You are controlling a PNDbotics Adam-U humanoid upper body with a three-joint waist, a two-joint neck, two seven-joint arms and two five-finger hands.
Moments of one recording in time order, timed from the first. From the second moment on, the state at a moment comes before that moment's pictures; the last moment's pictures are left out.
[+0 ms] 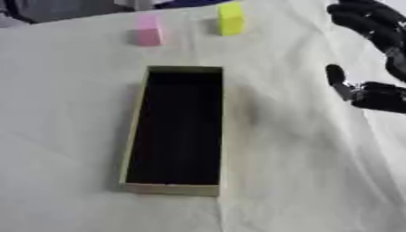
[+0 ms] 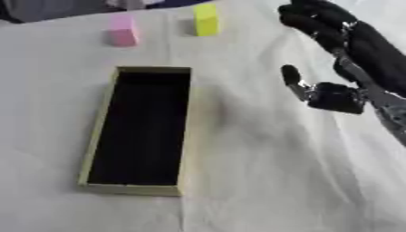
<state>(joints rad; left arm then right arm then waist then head) -0.22 0.21 0.06 -1.98 0.25 -0.34 -0.08 -0.10 -0.93 -0.03 -1.98 0.59 -0.45 -0.20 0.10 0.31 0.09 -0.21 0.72</state>
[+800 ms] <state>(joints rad) -0.22 0.21 0.05 -1.98 0.25 -0.33 -0.08 -0.26 -1.15 -0.01 -1.98 0.49 -0.22 0.11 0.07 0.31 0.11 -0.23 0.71</state>
